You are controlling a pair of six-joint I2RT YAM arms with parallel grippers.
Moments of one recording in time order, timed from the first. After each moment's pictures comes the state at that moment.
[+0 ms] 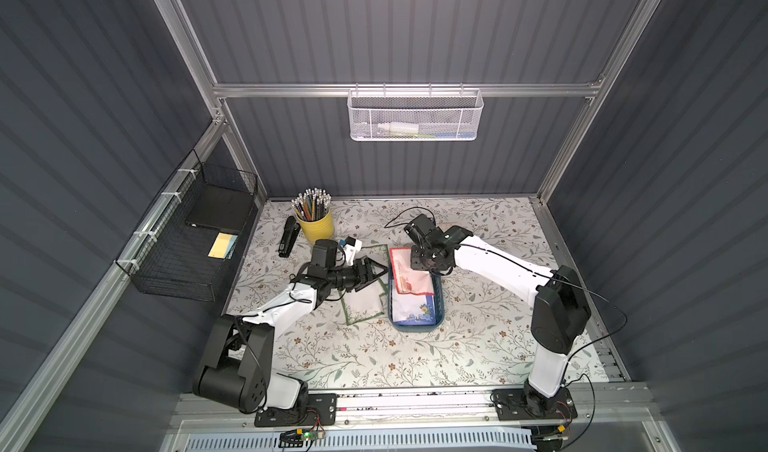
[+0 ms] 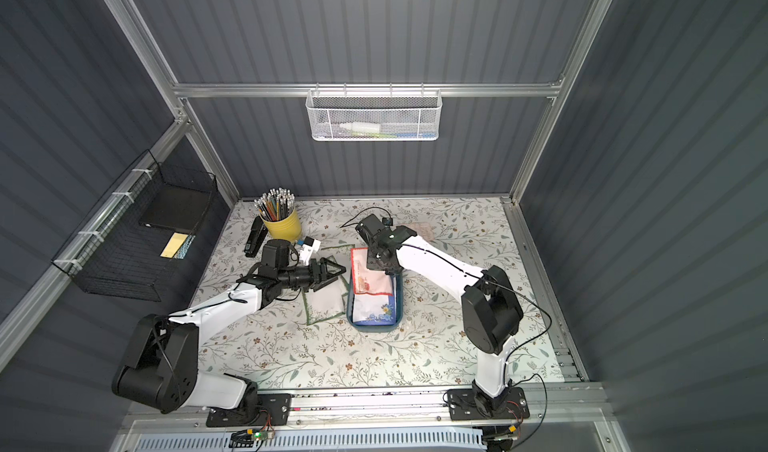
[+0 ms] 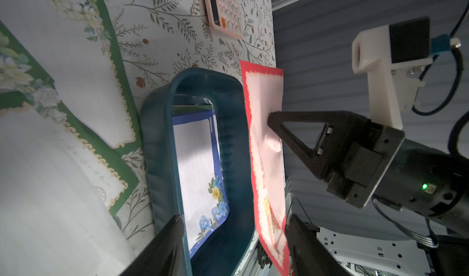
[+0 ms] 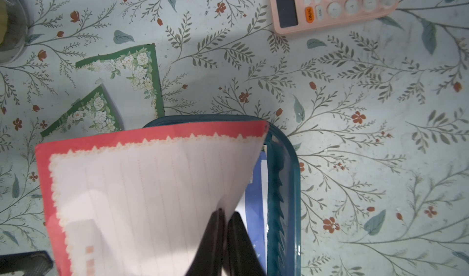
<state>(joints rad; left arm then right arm) -0.29 1.44 0.75 0.05 0.80 -0.78 0.78 1.86 1.57 -0.84 0.23 0.70</state>
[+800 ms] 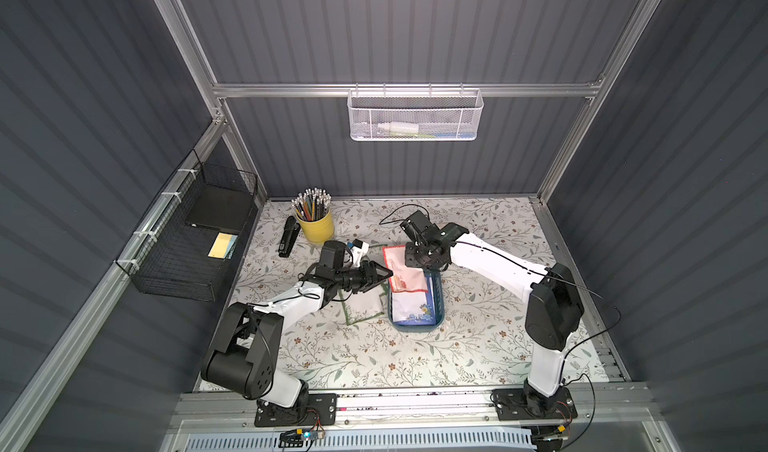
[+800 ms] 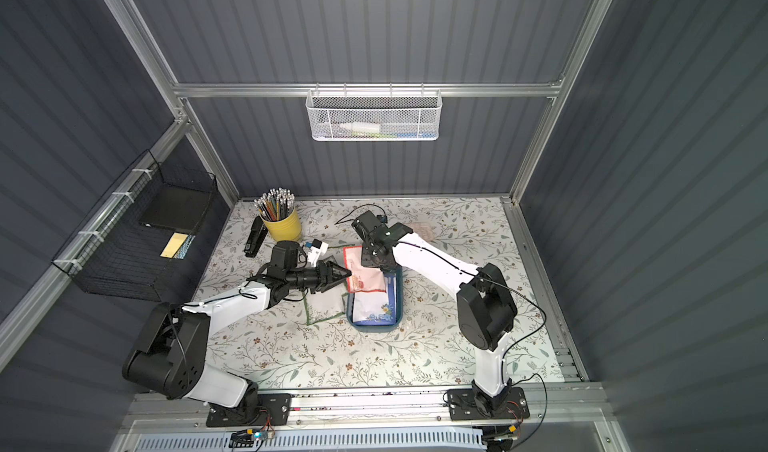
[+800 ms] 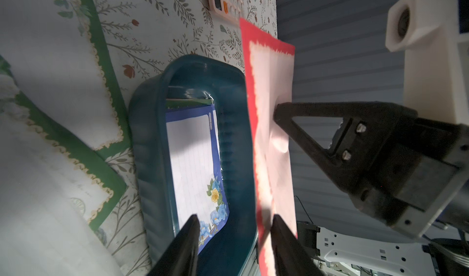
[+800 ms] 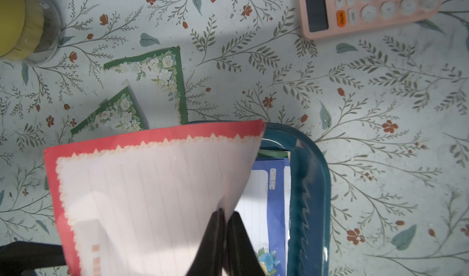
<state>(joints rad) -0.34 1.51 0.75 0.12 0.80 -0.82 0.79 1.90 1.63 -0.83 0.18 0.70</state>
